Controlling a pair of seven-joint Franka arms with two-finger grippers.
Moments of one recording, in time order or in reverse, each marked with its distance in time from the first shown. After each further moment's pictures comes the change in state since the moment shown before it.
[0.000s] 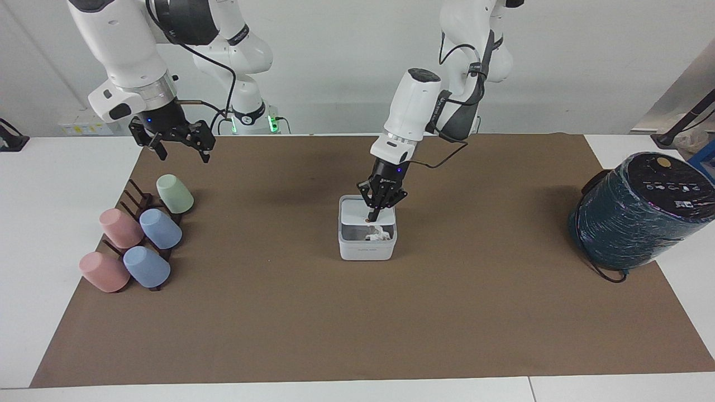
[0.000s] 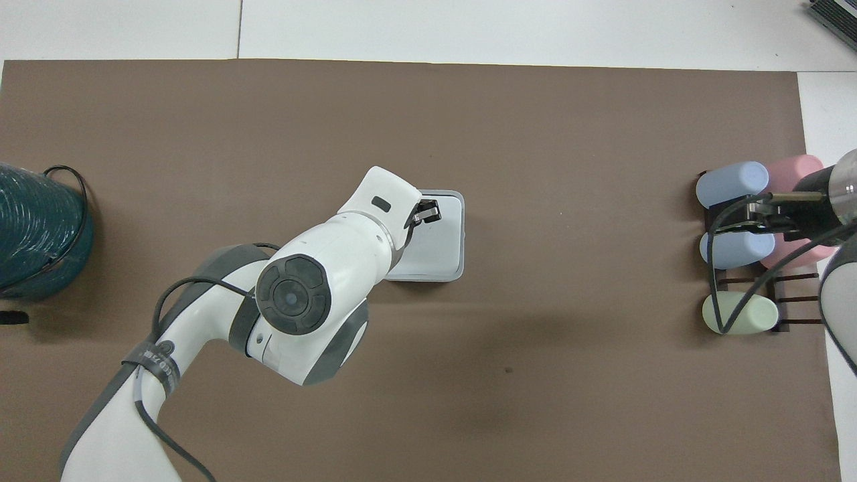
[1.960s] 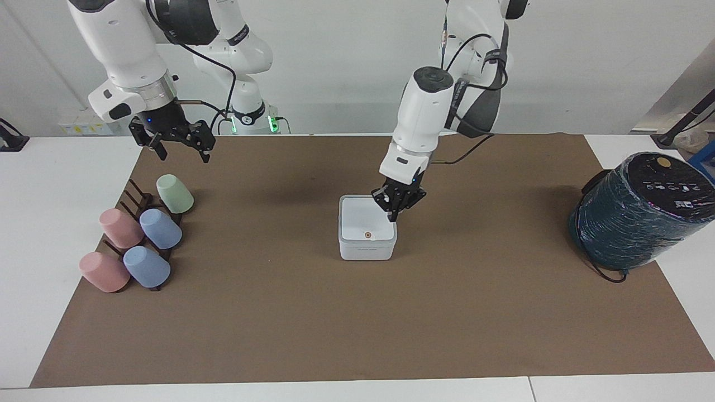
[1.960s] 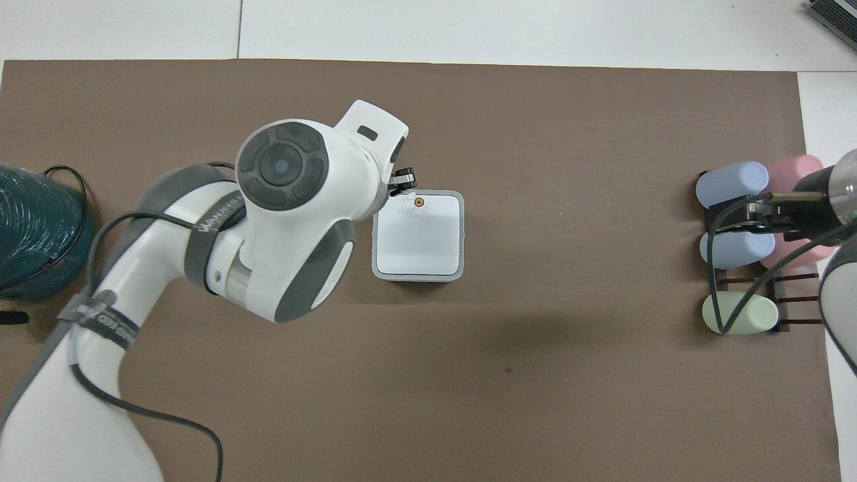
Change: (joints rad) left arm 0.101 0.054 0.015 0.398 -0.002 -0.695 0.092; right arm 0.000 0.000 0.000 0.000 0.000 0.000 0.000
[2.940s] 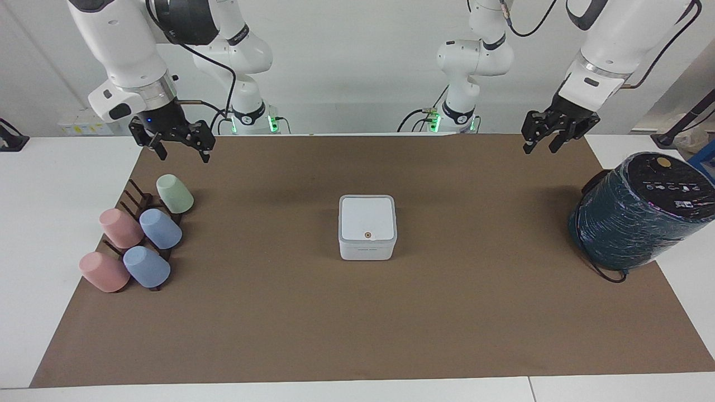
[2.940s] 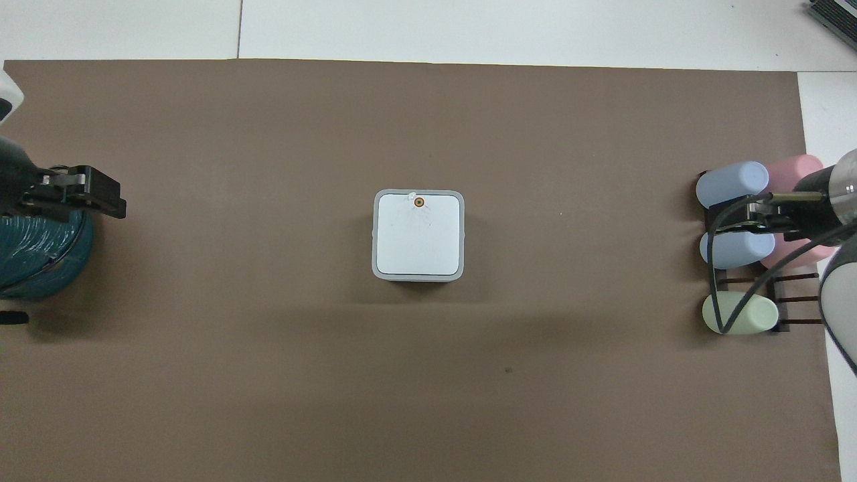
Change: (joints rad) left arm 0.408 -0.226 0.012 0.099 0.000 -0.531 0.558; right arm 0.000 0.000 0.000 0.000 0.000 0.000 0.000
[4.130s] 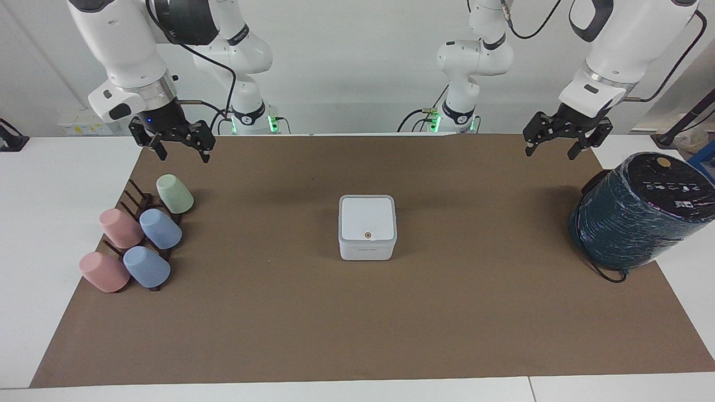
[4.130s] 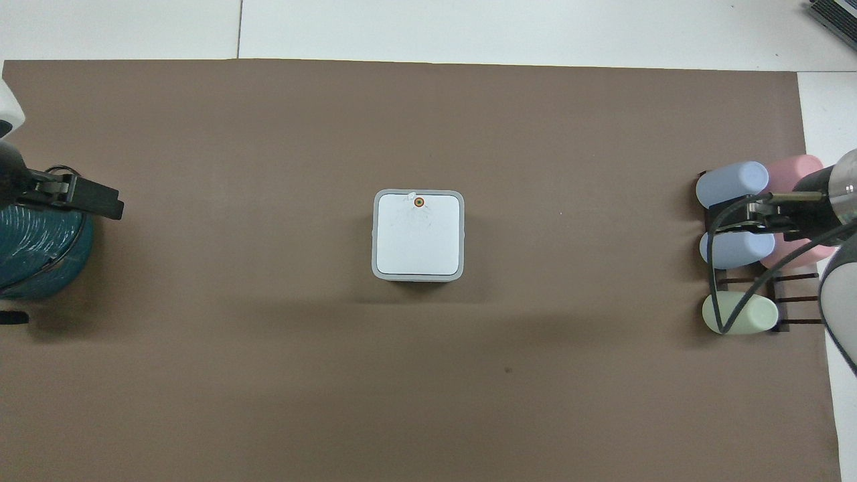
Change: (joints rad) left arm 0.026 -0.012 0.000 -0.059 0.023 0.065 0.203; right arm 0.000 0.000 0.000 0.000 0.000 0.000 0.000
